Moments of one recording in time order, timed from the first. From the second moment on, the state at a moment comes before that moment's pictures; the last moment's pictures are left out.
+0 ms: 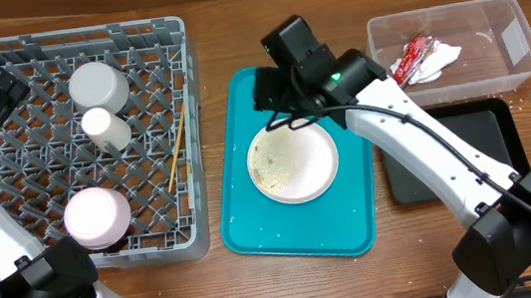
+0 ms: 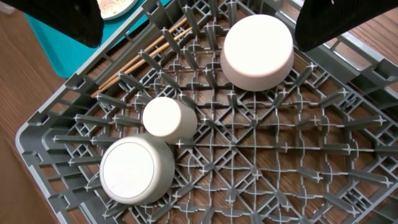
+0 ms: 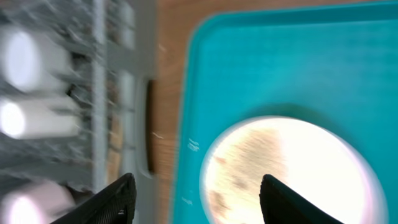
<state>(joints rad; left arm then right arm) 0.49 1.93 2.40 -1.69 0.12 -0.39 0.60 1.83 1.68 -0.88 -0.04 0.69</state>
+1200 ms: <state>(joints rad) 0.49 1.93 2.40 -1.69 0.12 -0.39 0.91 1.89 1.35 -0.74 0.06 0.38</state>
